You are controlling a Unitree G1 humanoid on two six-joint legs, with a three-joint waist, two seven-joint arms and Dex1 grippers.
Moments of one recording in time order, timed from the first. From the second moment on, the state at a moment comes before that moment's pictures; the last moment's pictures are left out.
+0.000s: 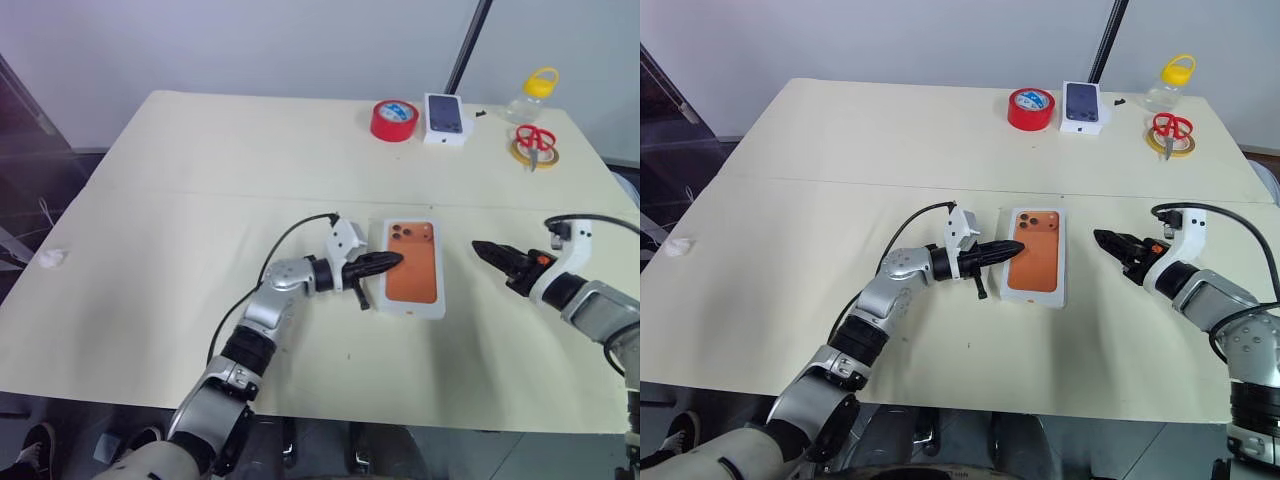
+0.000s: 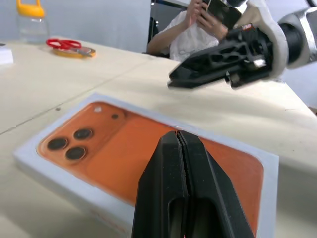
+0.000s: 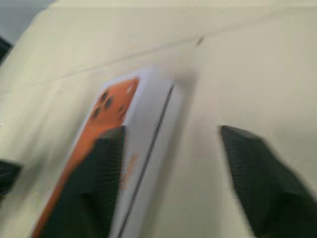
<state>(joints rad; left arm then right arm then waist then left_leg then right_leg) -0.61 0.01 -0.25 0.43 -0.22 0.04 -0.91 -0.15 -0.77 -0.37 -0.07 1.00 0.79 0.32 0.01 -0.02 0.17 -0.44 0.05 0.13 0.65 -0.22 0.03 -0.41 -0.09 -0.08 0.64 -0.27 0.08</state>
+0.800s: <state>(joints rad) -0.74 -0.01 -0.28 0.64 -0.05 0.13 -0.84 -0.10 -0.68 -0.17 -0.17 0.45 0.52 0.44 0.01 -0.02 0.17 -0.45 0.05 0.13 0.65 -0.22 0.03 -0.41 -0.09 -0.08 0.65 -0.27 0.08</state>
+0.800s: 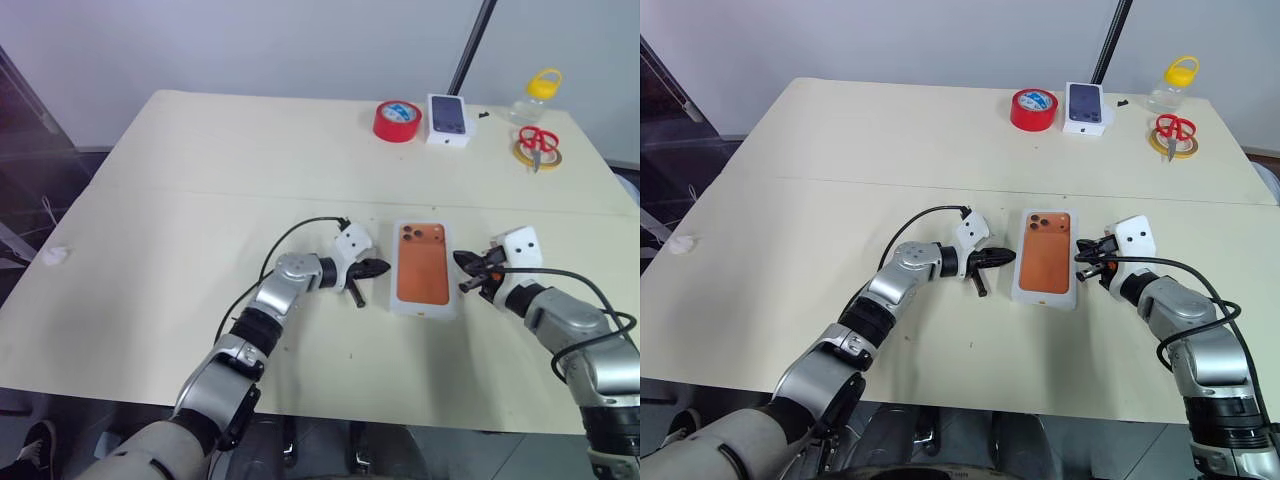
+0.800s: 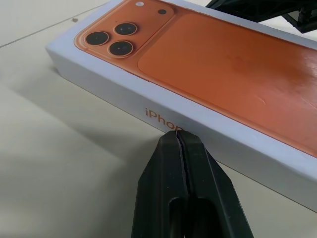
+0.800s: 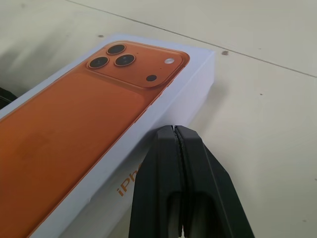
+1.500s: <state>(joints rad) -0.72 -0.01 -0.26 0.59 -0.04 0.14 -0.83 -0.09 -0.67 -0.13 -0.17 0.30 0.51 0.50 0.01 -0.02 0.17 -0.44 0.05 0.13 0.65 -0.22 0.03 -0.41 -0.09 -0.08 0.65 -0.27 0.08</state>
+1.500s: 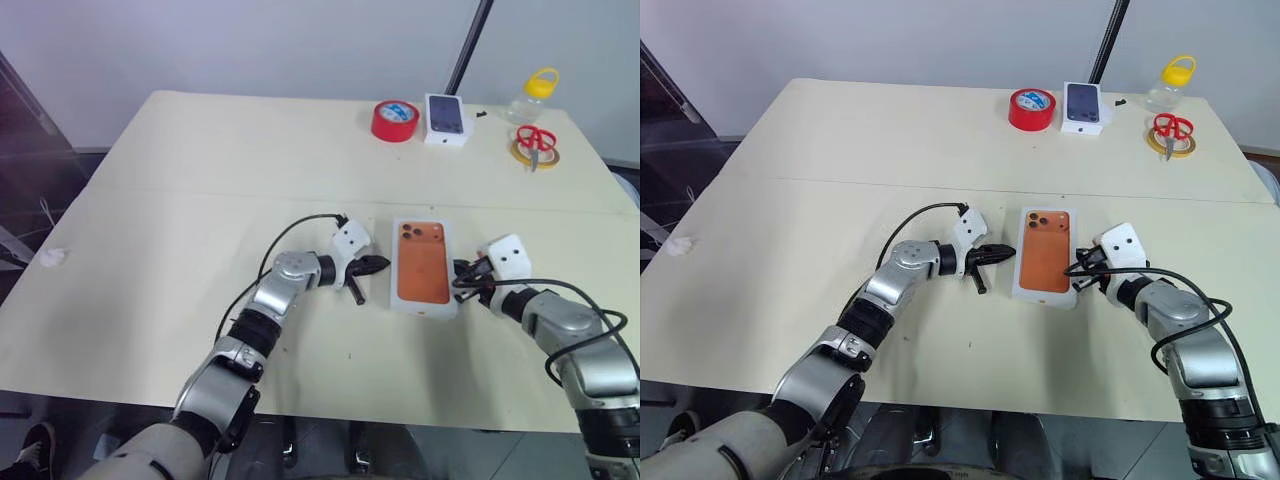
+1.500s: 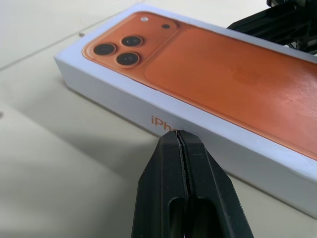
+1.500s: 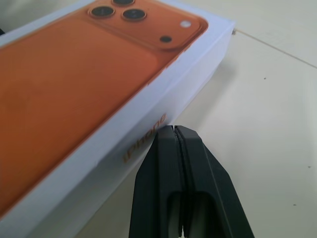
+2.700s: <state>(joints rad) -0.83 -0.06 -0.17 0.55 -0.12 0.17 -0.80 -0.15 -0.71 -0.25 -0.10 0.24 0.43 0.62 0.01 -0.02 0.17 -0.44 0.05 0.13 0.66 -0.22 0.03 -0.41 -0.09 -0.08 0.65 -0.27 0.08</state>
